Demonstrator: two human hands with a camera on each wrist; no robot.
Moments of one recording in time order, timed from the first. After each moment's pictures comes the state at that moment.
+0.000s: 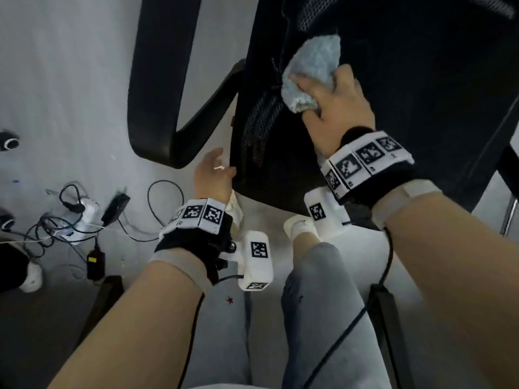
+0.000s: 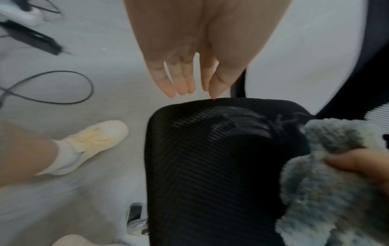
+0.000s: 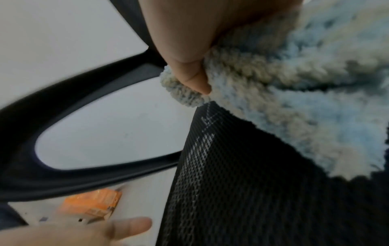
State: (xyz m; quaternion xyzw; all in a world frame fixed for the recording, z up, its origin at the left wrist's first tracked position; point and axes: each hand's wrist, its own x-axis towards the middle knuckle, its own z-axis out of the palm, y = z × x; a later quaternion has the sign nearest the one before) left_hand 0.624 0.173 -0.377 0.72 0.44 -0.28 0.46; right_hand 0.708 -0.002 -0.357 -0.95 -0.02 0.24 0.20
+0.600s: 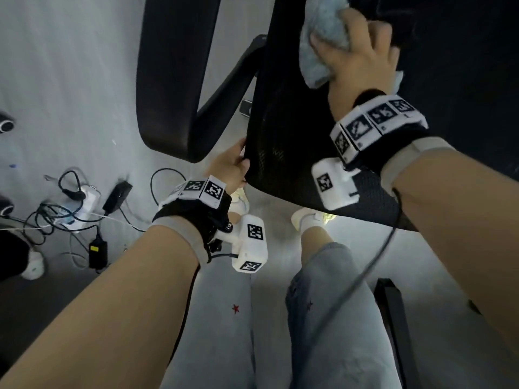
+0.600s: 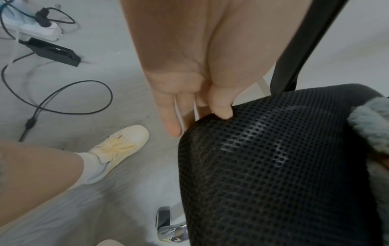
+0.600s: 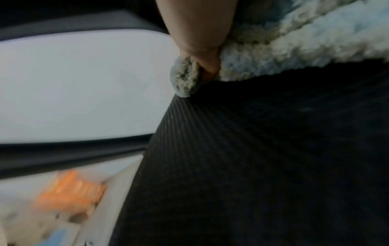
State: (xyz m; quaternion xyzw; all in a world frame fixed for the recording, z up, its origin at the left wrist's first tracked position) left_hand 0.622 0.195 -0.412 0.66 0.34 -0.47 0.47; right_hand 0.728 0.019 -0.396 -0.98 -0.07 0.19 0.09
